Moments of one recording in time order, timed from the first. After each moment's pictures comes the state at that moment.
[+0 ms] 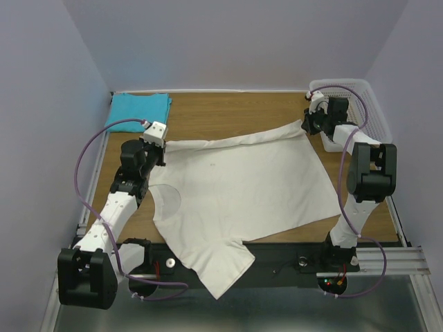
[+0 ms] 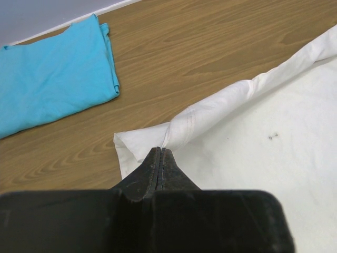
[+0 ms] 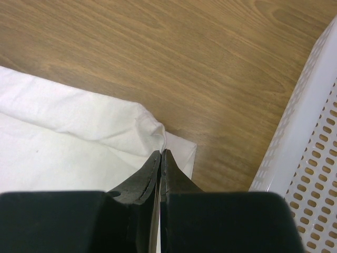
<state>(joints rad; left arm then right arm) -0.13 1.01 0.60 0.14 0.16 0.17 -0.08 1.92 1.33 -0.05 -0.46 -0.37</state>
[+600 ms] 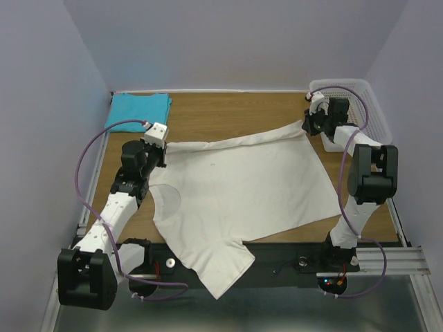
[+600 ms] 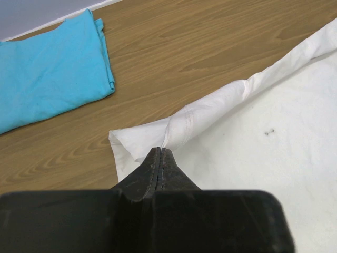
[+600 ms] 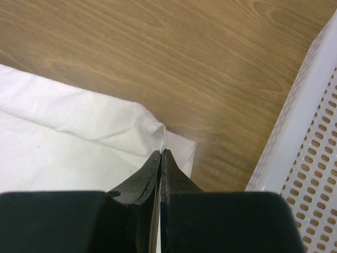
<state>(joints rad) -0.13 1.01 0.60 0.13 0.17 0.17 -0.08 1.91 1.32 -0.05 -0.46 -0.38</state>
